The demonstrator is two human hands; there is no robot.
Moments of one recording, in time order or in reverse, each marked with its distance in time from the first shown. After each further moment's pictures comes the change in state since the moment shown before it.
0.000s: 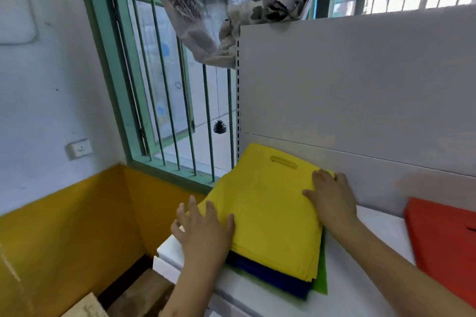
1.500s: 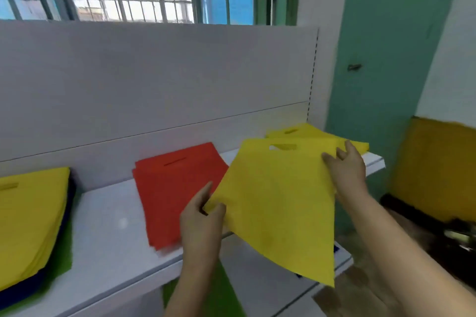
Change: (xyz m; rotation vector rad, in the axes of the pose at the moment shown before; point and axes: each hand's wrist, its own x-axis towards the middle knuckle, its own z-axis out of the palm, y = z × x) left_hand -0.332 0.210 -0.037 -1.391 -0.764 0.588; right_hand -0.434 0.291 -0.211 0.817 0.880 1.116
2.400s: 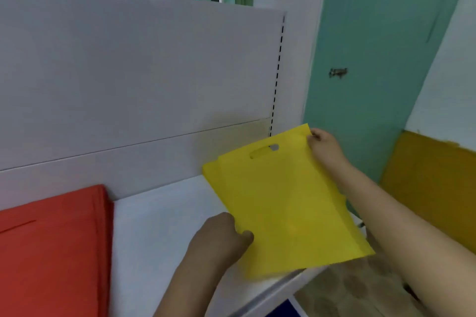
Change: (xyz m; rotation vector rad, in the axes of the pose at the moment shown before) left_hand 0.158 -0.036 0.308 1.002 -0.602 -0.159; right_hand 0.378 0.063 -0.011 -0.268 -0.251 -0.150
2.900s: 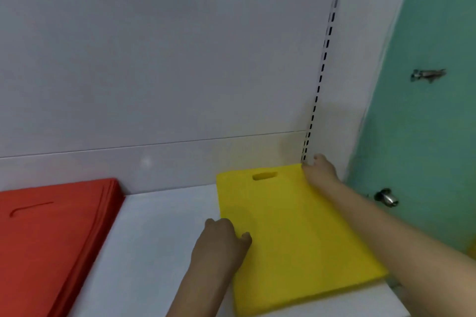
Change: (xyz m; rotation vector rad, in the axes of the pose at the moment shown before) left_hand 0.086 0.041 0.027 0.023 0.206 -0.377; right_hand 0.116 0.071 0.090 -0.244 -0.346 0.118
